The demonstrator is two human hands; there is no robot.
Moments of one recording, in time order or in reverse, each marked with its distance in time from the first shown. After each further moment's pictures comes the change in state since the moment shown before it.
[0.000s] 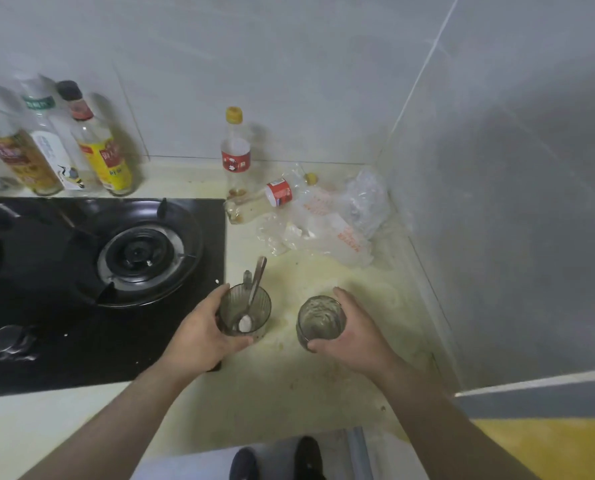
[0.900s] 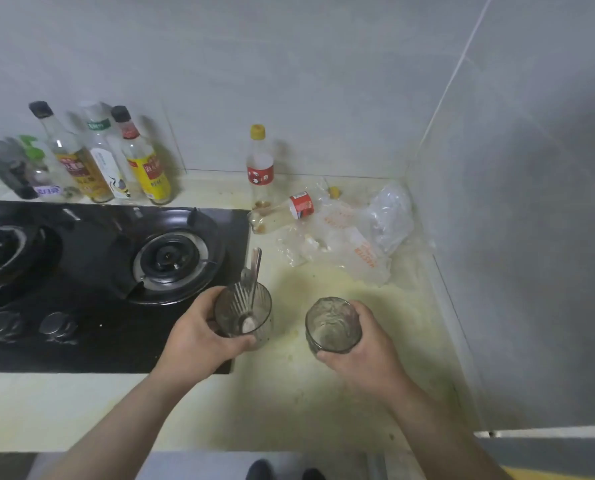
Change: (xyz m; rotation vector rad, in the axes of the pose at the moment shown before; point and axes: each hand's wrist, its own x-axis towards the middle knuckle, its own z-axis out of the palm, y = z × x) left_hand -0.040 0.052 -0.004 -0.045 0.255 -0.014; right_hand -0.003 0.005 -0.011 0.137 0.083 -0.147
